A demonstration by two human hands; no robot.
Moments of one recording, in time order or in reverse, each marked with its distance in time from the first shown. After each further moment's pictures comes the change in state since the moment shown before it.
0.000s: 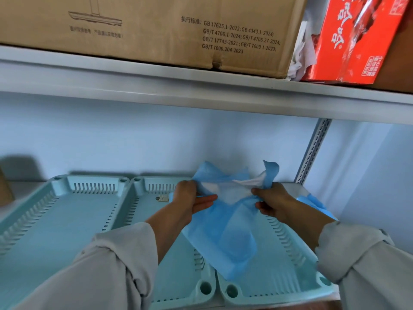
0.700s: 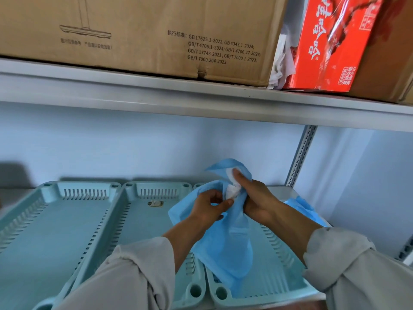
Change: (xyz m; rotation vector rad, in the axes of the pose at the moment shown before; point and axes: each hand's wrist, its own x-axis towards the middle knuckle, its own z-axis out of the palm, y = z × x) left_hand -0.003 -0.045 0.038 0.391 -0.238 0.292; right_hand -0.022 -0.014 0.013 0.455 -0.245 -0.015
